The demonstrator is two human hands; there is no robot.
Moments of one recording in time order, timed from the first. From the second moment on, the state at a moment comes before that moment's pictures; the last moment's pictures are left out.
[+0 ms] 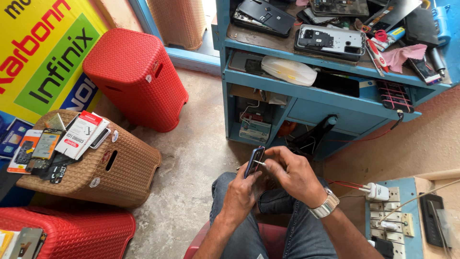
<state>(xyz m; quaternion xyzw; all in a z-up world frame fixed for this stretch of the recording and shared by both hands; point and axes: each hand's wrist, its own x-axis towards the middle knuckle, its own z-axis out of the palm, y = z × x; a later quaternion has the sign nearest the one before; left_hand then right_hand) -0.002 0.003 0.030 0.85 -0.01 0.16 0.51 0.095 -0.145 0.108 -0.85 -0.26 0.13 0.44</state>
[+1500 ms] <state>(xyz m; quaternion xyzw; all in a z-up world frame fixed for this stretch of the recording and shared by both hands) 0.003 0.038 0.039 0.32 0.02 0.09 0.94 0.126 -0.183 0.058 -0.56 0.00 0.33 0.76</state>
